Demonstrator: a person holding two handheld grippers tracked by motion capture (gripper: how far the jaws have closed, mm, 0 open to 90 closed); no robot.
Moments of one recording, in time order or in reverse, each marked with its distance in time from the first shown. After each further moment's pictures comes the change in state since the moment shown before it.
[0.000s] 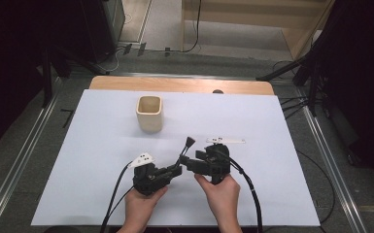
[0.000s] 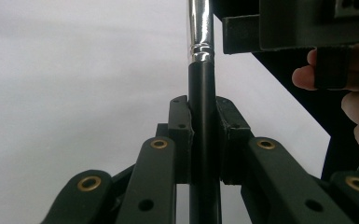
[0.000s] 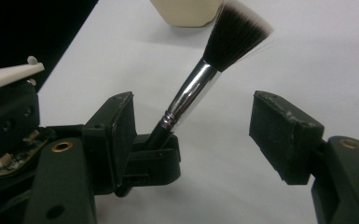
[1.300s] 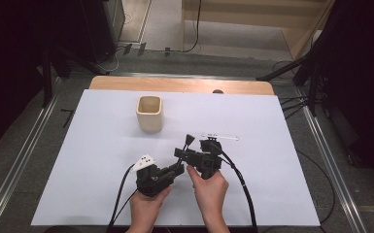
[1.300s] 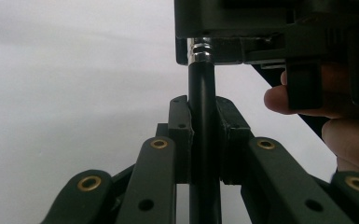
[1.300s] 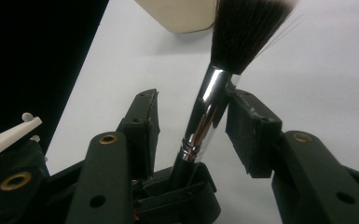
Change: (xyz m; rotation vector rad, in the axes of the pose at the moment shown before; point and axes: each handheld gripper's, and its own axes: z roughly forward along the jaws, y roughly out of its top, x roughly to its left) left arm -0.008 -0.006 0.006 -0.078 0.038 -0.038; right arm 0.002 0.007 0.026 -0.004 0.045 0.182
